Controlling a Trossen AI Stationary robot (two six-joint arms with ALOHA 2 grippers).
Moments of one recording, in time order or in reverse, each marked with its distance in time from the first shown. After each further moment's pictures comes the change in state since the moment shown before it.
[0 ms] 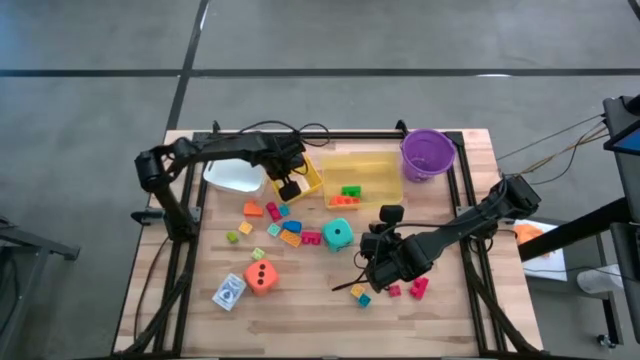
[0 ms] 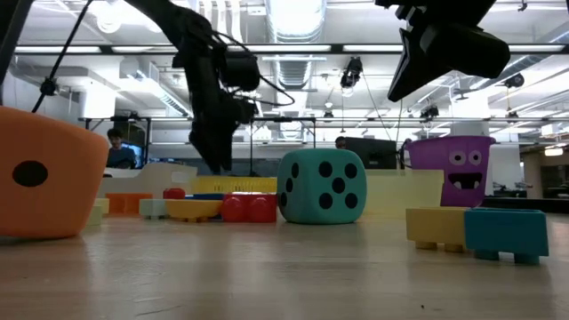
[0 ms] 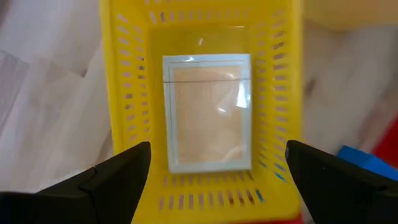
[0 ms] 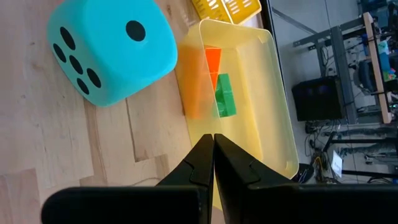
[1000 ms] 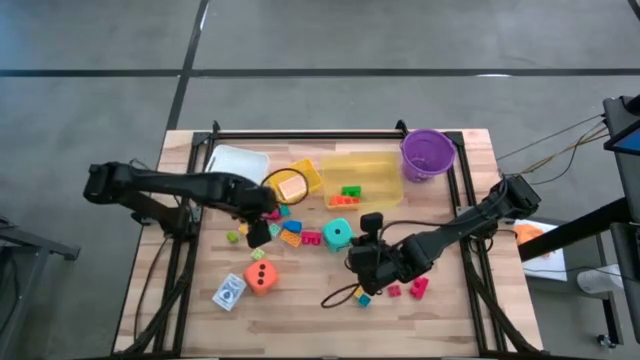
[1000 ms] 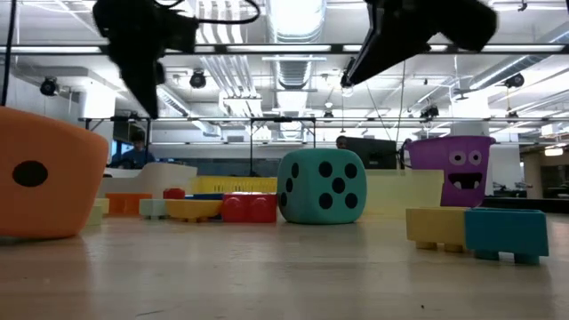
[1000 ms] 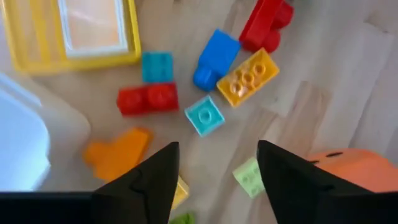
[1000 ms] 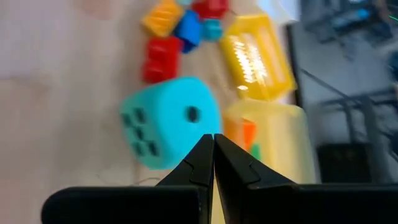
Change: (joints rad) left arm -0.488 -0.429 -0.197 -0.186 -0.136 -0.419; right arm -0.004 0.000 0.013 0.340 -0.100 -0.377
